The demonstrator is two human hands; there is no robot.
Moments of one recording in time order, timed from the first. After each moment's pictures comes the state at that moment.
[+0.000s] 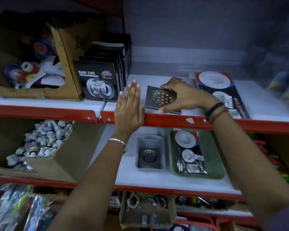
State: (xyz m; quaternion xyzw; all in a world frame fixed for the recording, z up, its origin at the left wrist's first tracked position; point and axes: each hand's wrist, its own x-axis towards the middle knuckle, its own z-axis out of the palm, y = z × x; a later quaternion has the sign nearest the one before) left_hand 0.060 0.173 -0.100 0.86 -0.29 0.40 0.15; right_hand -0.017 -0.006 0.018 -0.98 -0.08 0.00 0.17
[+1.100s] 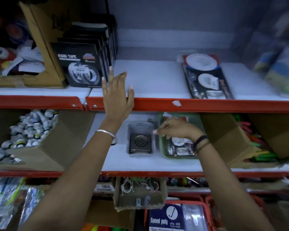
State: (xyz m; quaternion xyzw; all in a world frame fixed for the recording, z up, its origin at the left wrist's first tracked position) left_hand 0.036 0.160 -0.084 0.85 -0.26 0.34 0.30; right_hand -0.084 -0.014 -0.106 -0.91 0.11 0.16 0.36
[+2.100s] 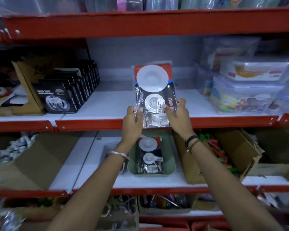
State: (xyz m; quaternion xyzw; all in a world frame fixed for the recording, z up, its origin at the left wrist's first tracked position) left_hand -0.118 0.014 -0.048 0.78 -0.24 0.13 0.57; right_hand -0.176 -0.135 -0.035 -0.82 0.14 -0.33 0.44
